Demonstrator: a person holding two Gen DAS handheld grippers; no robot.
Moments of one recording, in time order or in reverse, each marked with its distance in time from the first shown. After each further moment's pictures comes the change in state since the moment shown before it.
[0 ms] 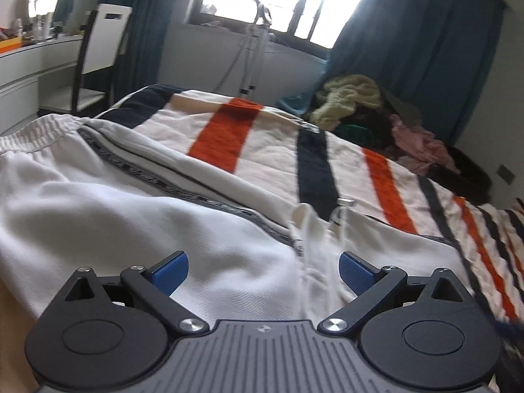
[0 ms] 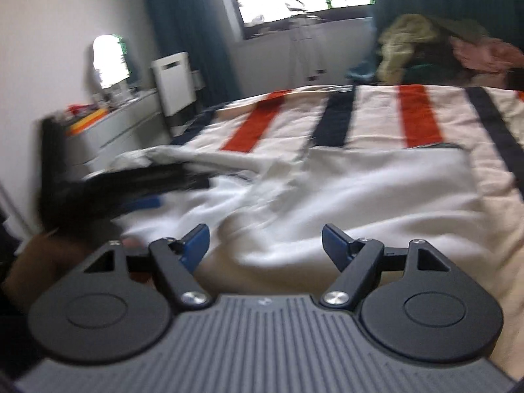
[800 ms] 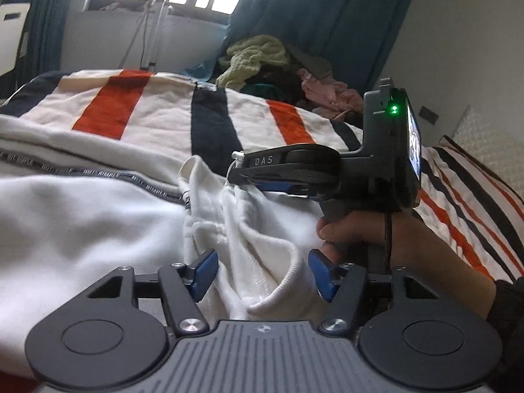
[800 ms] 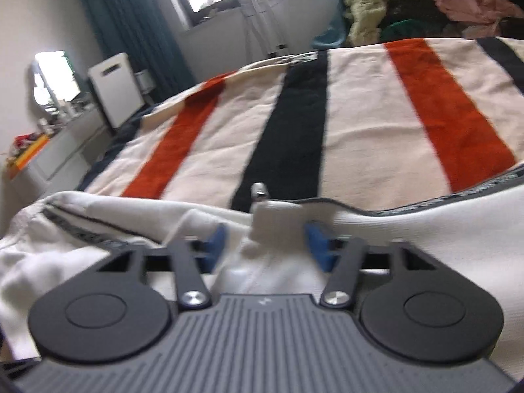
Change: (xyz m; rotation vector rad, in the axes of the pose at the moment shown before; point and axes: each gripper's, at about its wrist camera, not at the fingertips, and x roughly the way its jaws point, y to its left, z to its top) left arm 0.047 -0.040 -0.036 0.198 0.099 -0.292; right arm 0.200 -0.053 0.048 0.149 0.054 -0.020
